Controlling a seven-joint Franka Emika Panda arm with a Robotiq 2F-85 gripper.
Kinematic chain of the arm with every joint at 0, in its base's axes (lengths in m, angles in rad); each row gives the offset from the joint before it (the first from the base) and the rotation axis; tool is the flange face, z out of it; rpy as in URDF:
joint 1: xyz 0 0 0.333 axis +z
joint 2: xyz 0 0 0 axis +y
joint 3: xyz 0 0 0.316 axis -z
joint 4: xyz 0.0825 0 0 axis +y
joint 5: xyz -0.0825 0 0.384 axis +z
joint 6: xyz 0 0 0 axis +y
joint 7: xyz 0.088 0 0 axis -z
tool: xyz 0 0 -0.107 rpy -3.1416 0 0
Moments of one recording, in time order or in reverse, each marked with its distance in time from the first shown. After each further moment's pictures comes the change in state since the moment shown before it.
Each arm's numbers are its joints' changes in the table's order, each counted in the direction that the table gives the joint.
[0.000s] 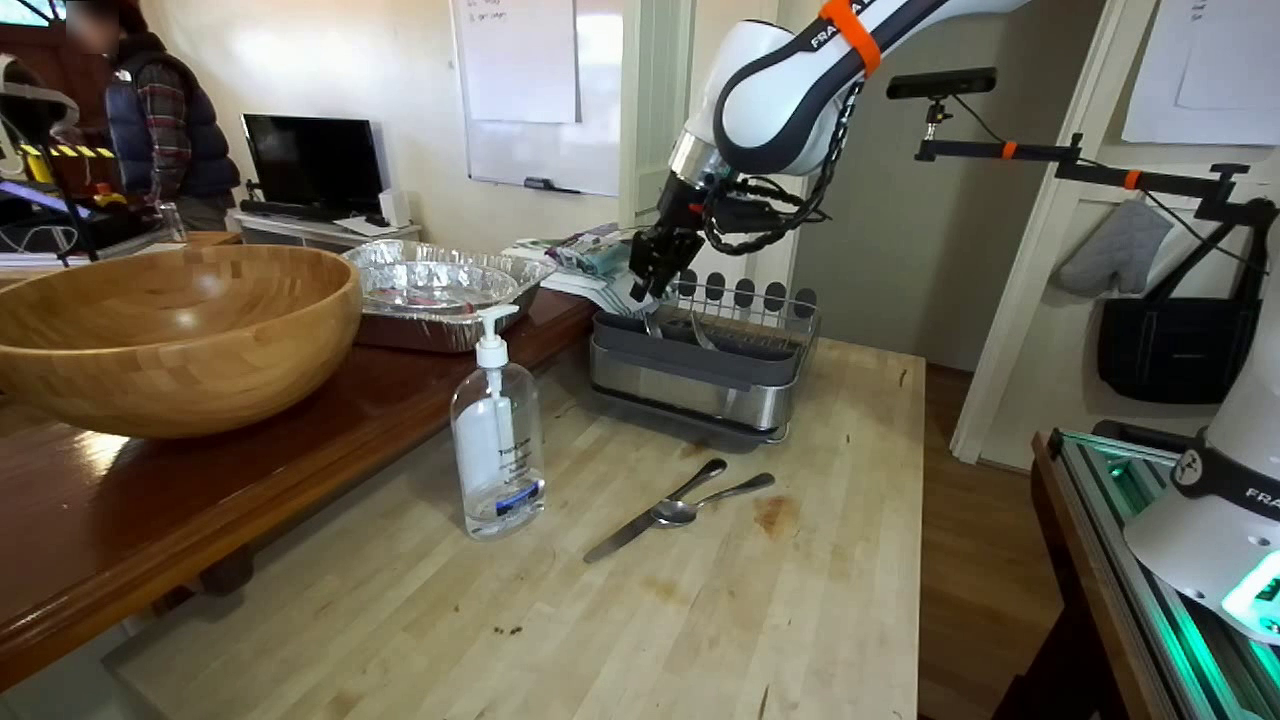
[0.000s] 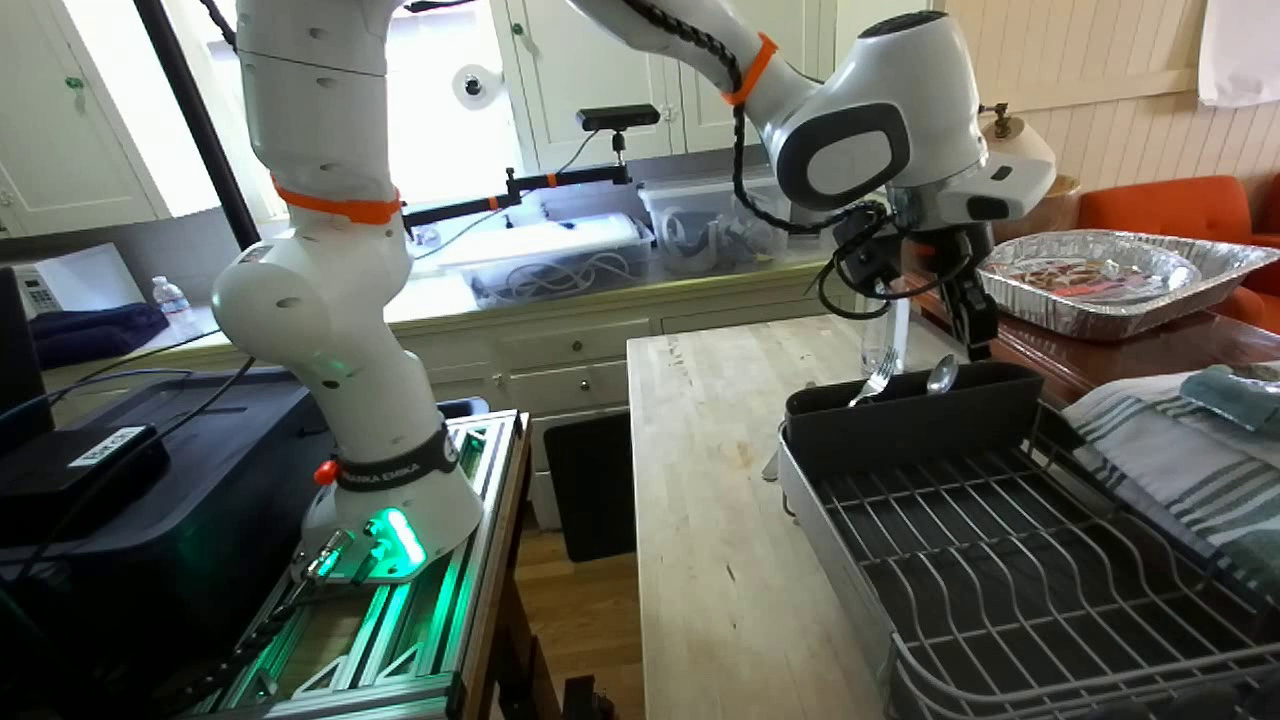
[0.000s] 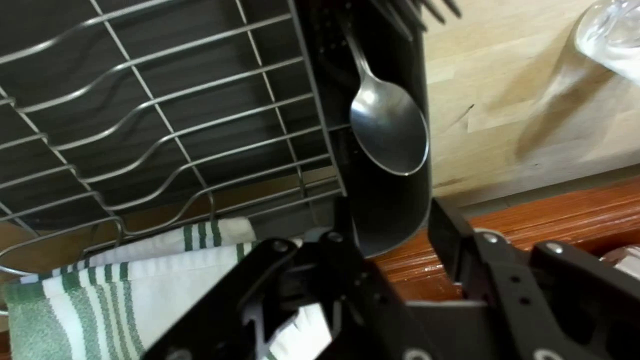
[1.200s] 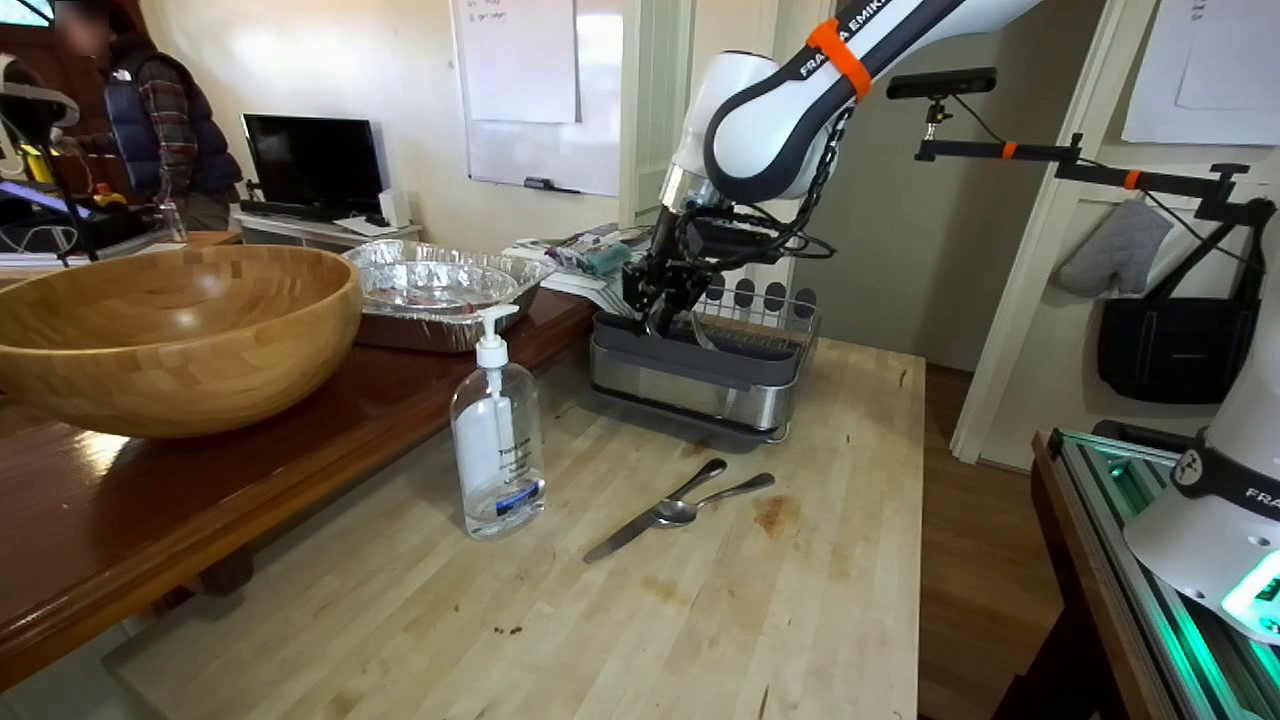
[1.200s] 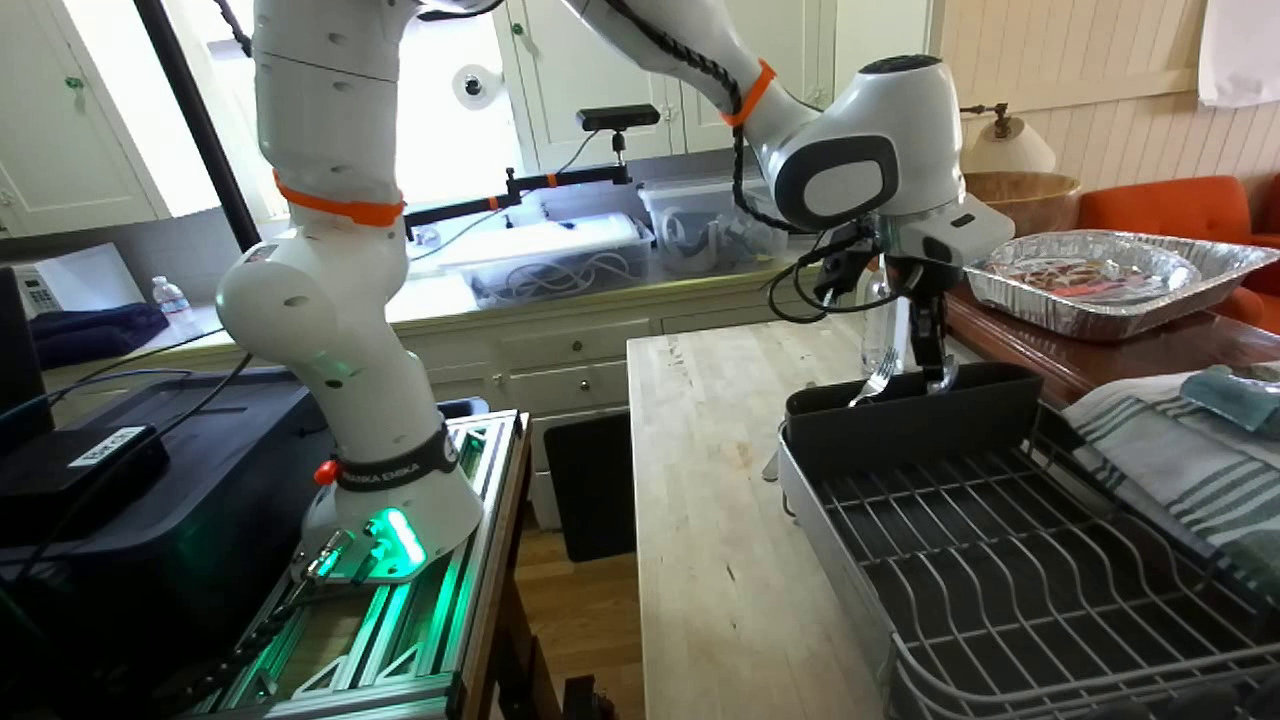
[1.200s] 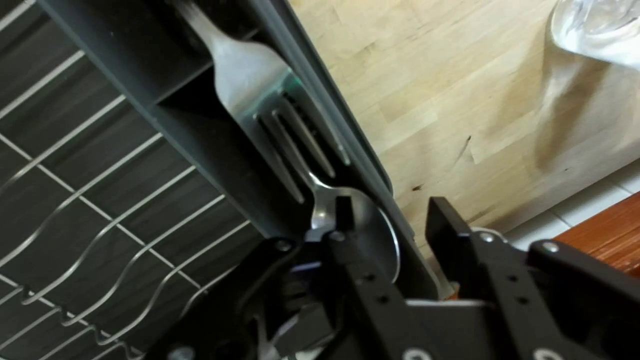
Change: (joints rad) arm 0.044 0.047 0.001 0.000 0.001 0.051 0.354
